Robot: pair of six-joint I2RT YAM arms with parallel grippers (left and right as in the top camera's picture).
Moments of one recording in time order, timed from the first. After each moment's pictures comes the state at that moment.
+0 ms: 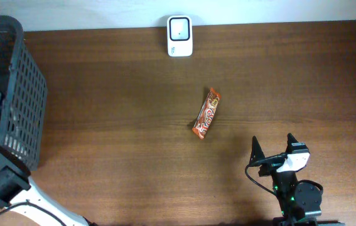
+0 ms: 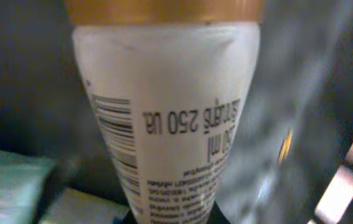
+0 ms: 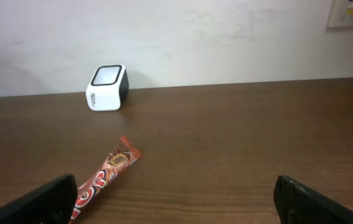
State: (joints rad) left arm 0.74 2.22 1.87 -1.09 0.11 0.45; right arm 0.06 0.02 0.01 -0.07 -0.03 0.10
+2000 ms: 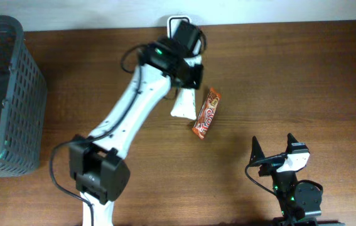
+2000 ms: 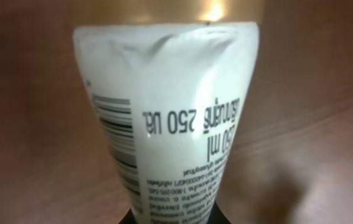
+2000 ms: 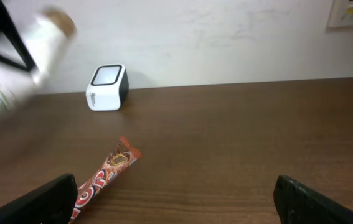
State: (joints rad) left arm -0.56 2.07 1.99 -1.02 0.04 -0.27; right arm 0.06 0.02 0.01 -0.07 -0.03 0.10
